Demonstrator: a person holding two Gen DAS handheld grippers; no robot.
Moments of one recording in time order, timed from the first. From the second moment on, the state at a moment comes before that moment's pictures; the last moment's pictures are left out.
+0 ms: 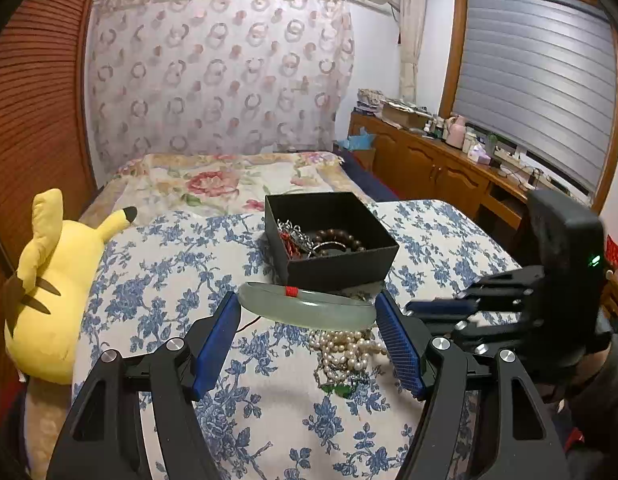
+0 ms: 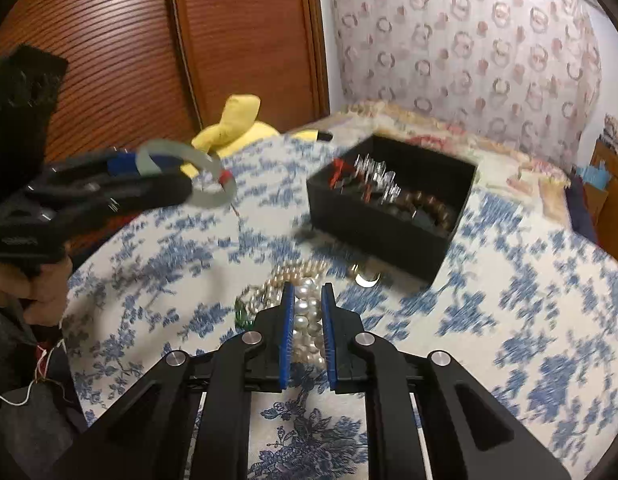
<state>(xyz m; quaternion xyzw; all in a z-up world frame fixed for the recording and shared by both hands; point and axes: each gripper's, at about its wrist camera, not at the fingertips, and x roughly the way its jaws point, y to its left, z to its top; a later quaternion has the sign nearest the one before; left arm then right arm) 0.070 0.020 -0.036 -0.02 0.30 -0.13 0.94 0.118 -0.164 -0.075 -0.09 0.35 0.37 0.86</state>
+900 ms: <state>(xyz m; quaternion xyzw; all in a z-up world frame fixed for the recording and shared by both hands) 0.078 0.018 -0.007 -0.02 0.27 -0.13 0.95 0.109 -0.190 0.059 -0.10 0.21 0.37 0.90</state>
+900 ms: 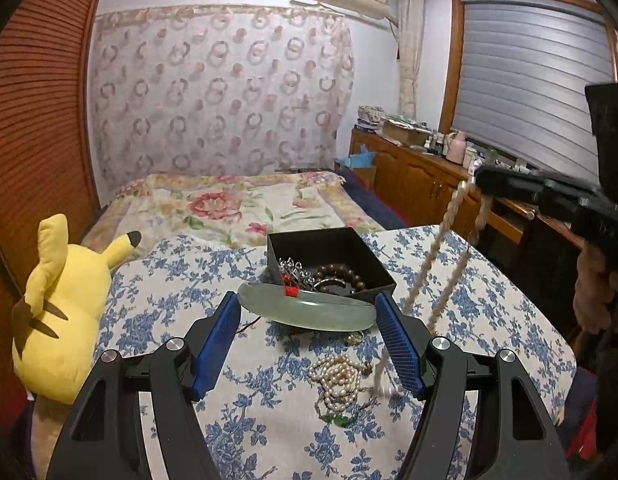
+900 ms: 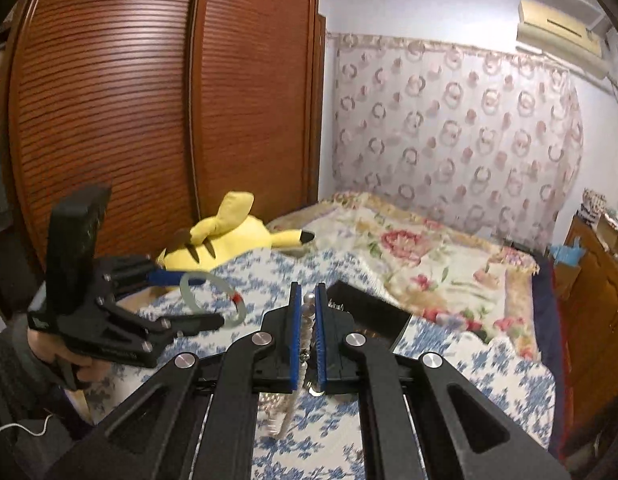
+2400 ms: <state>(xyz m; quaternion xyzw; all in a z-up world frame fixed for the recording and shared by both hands) 0.224 -0.013 -0.034 0.01 0.32 -0.13 0.94 0.280 -0.191 -0.029 -0.05 0.29 0.36 0.89</state>
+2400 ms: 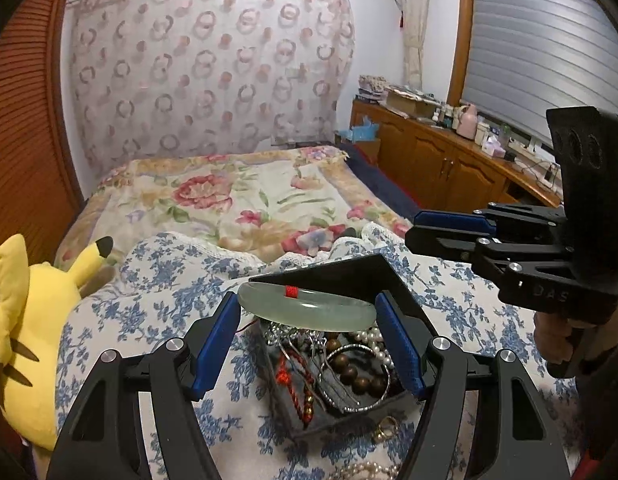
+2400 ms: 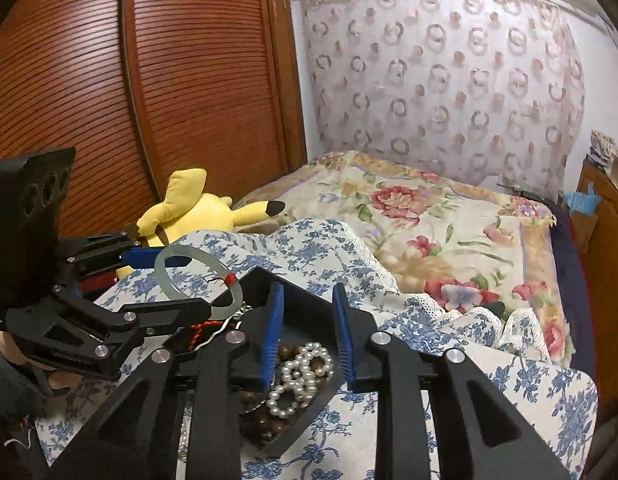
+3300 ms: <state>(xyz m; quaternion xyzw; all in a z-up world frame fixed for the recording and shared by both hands) 0.210 -0.010 -0.042 0.01 0.34 -0.13 0.93 0.266 -0.207 -0.030 -0.07 0.30 0.33 0.89</state>
